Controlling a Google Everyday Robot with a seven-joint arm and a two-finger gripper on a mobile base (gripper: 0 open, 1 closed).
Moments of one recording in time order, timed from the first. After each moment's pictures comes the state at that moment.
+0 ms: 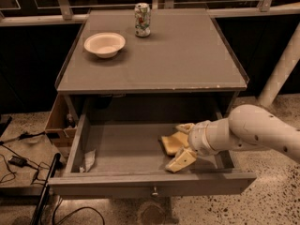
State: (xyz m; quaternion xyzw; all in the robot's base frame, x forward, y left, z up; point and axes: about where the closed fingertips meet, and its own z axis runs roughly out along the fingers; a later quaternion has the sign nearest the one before) arm 0.504 -0.103 0.665 -0.53 0.76 0.17 0.34
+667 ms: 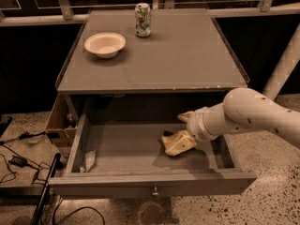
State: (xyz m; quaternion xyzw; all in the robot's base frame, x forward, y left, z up) arm 0.535 -0.111 0.681 -0.52 0.78 0.15 0.32
